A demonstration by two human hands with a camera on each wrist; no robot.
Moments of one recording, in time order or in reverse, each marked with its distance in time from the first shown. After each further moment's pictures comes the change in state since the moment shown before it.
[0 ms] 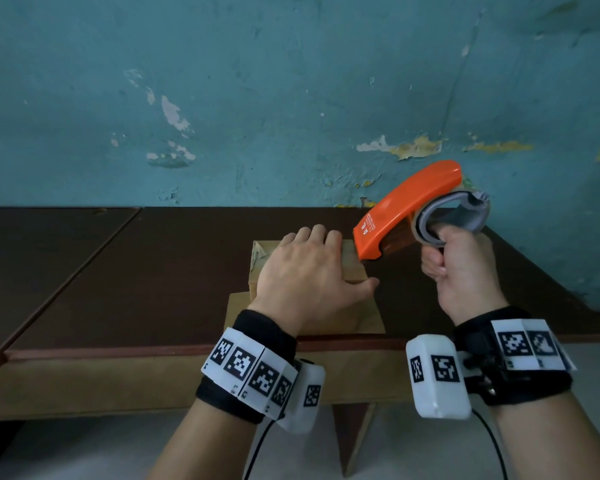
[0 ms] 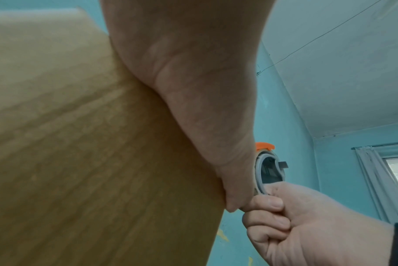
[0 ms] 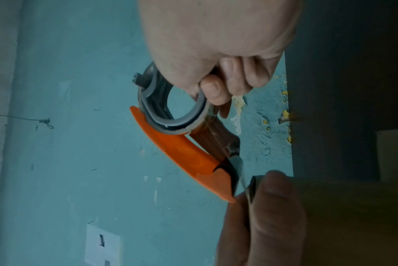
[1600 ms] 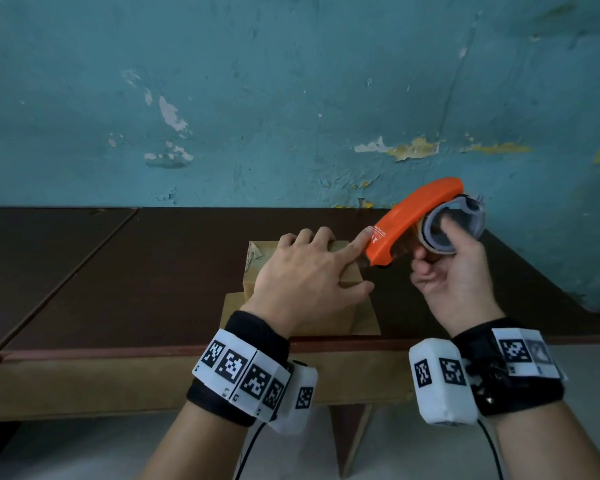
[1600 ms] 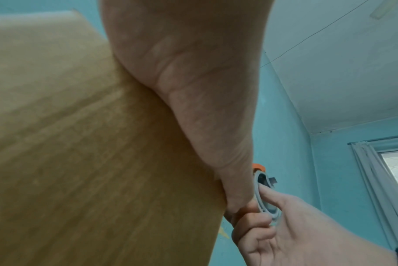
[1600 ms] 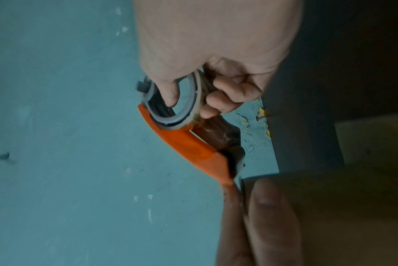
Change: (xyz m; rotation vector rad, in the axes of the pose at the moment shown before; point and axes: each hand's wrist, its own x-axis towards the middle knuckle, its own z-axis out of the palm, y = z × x) left_hand 0.002 -0.003 0.001 0.033 -0.091 0.134; right_hand -0.001 0.007 -0.008 0.257 -0.069 0.194
